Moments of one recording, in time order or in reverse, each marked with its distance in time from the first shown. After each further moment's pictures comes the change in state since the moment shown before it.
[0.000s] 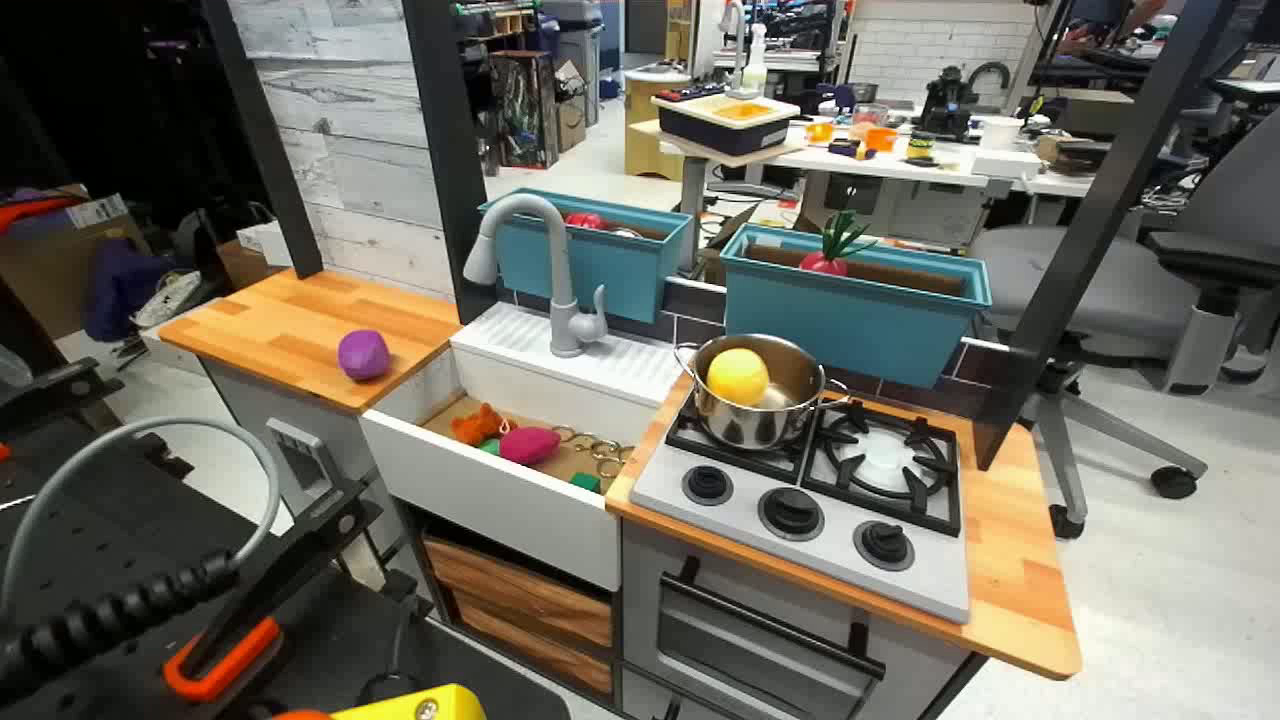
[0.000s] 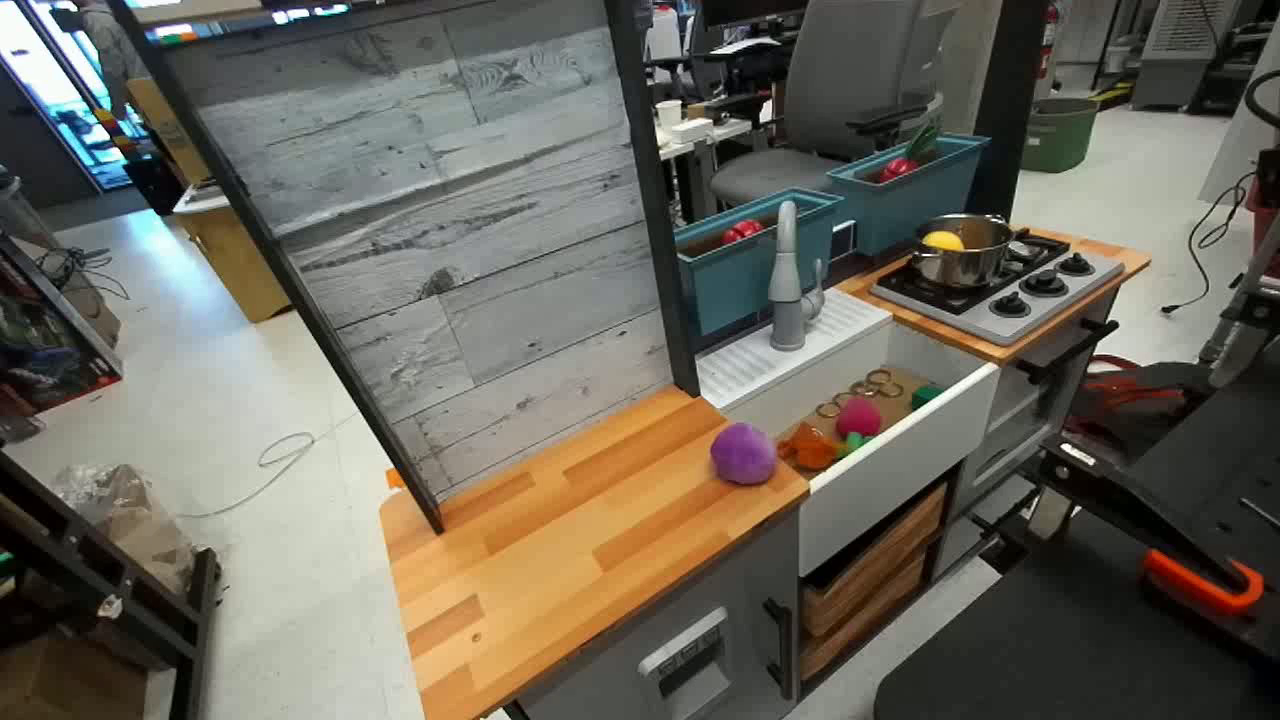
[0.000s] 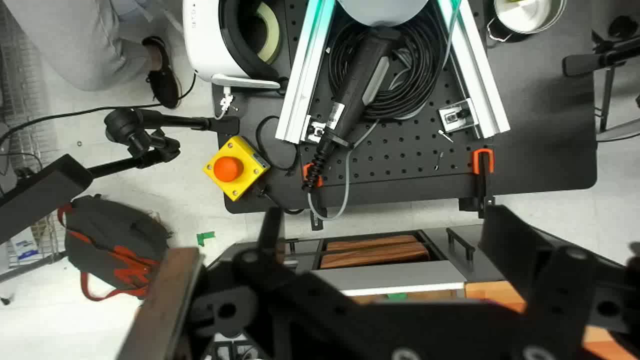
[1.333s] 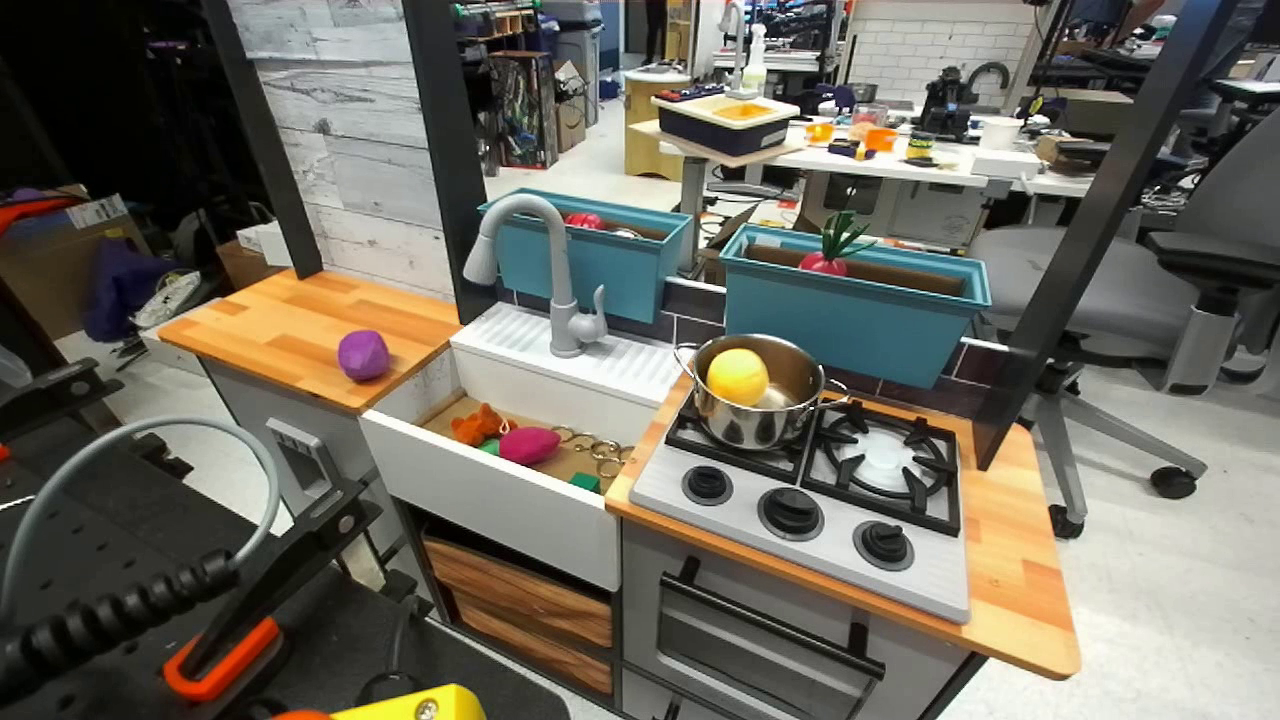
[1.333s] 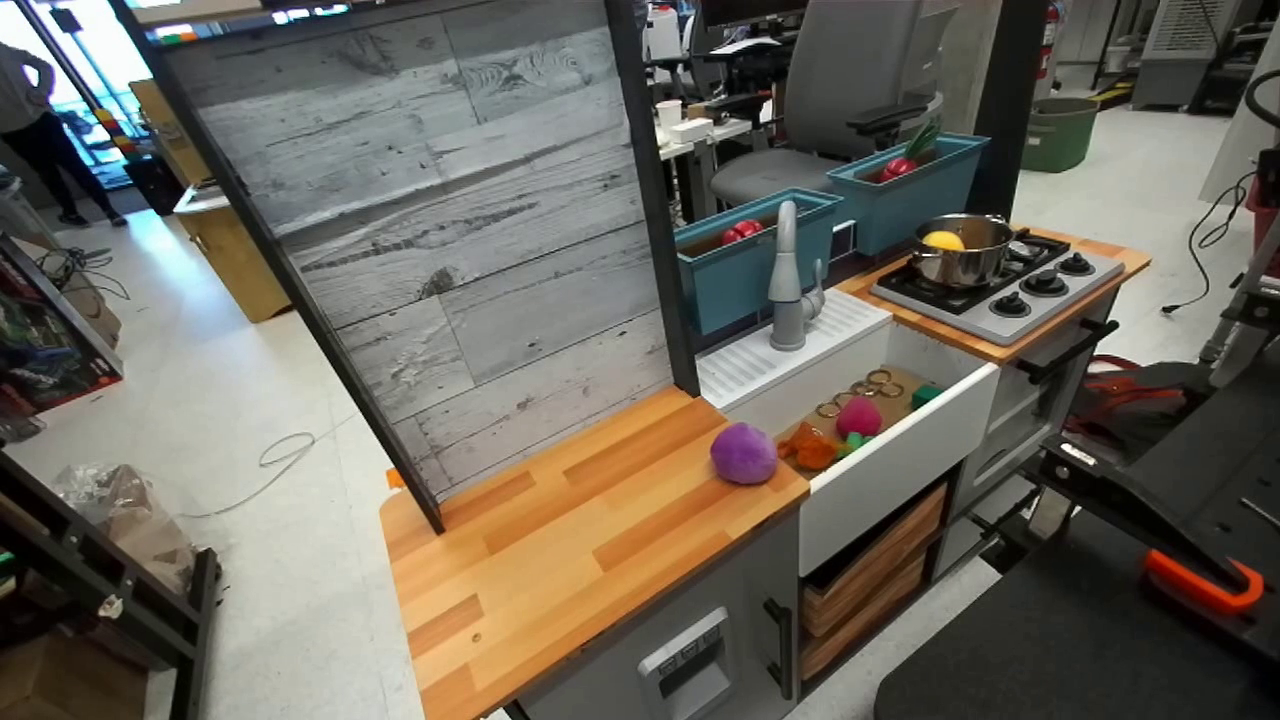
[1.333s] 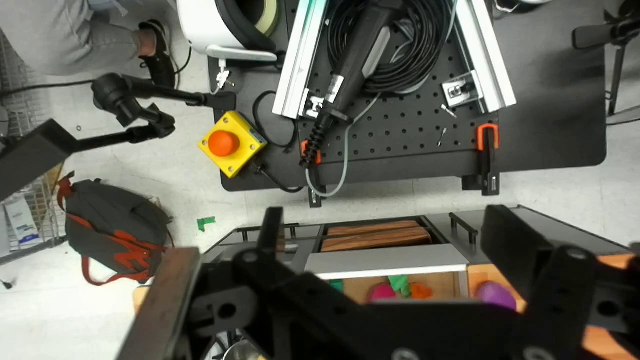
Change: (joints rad) arm 0.010 0.069 0.010 0.007 0.000 0.083 0.023
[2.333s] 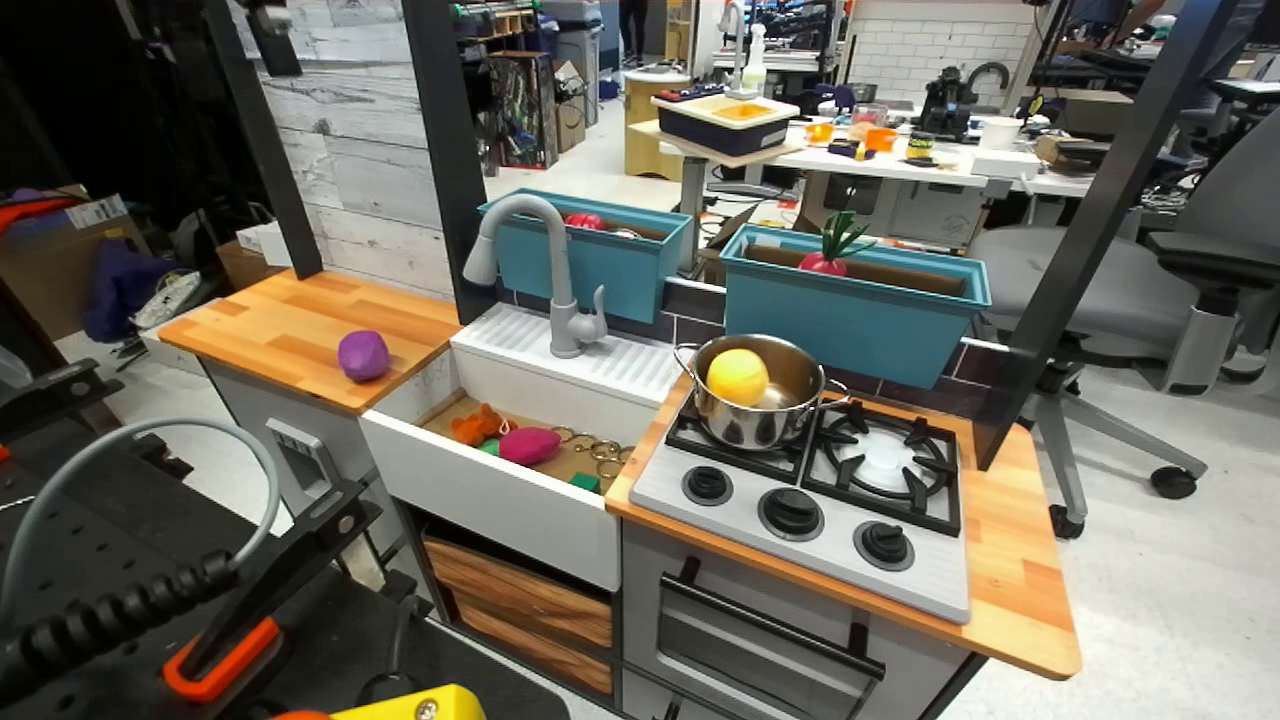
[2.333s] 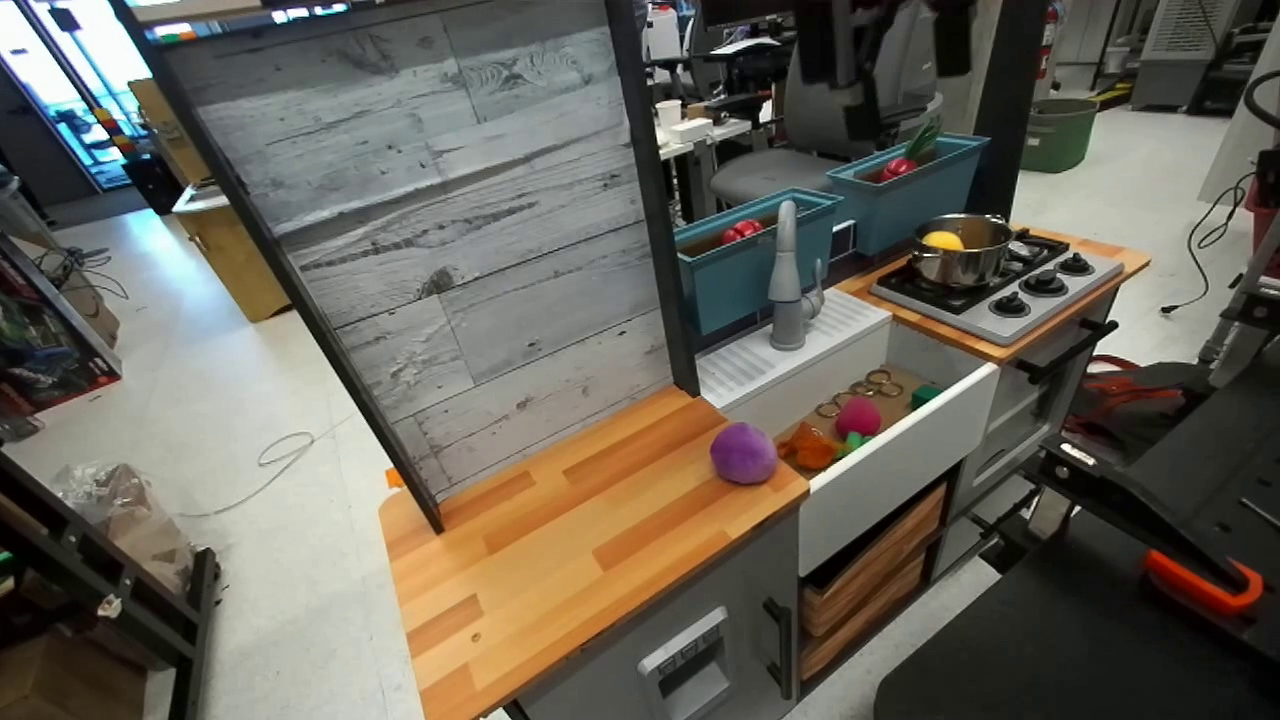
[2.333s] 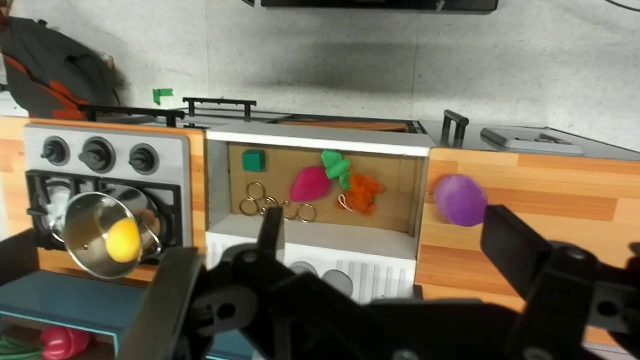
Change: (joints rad) arm 0.188 0.798 0.161 0.193 -0.178 0.681 0.370
